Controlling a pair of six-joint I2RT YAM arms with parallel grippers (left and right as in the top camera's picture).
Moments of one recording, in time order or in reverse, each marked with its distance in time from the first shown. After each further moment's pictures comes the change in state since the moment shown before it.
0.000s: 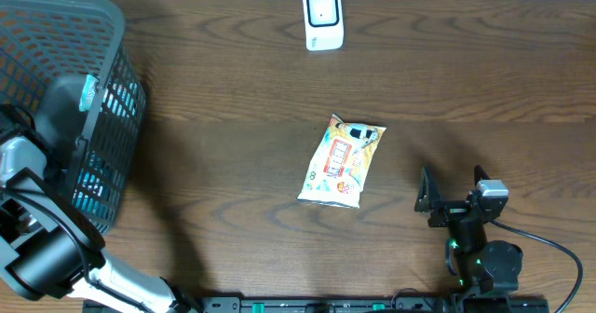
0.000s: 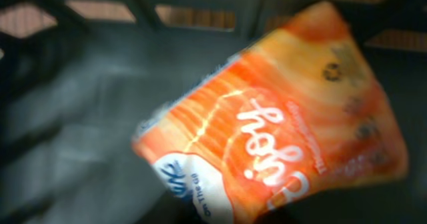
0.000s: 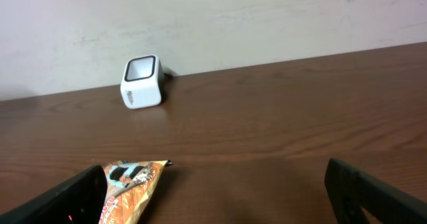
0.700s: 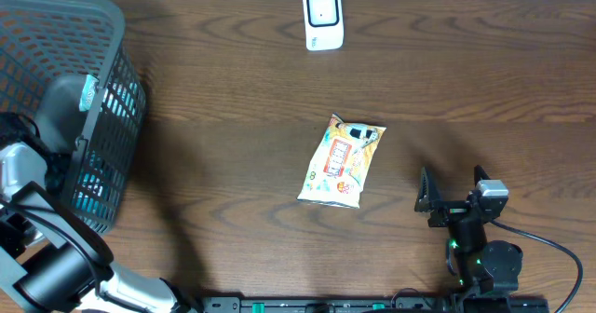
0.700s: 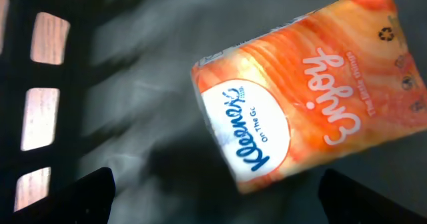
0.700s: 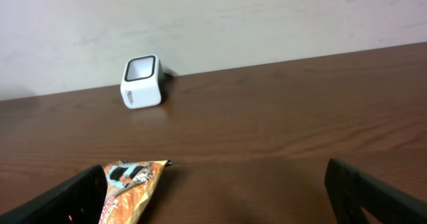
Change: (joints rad) left arm 0.002 -0.092 -0.045 -0.146 0.008 -0.075; right arm 0.000 0.000 0.000 0.000 0.000 0.000
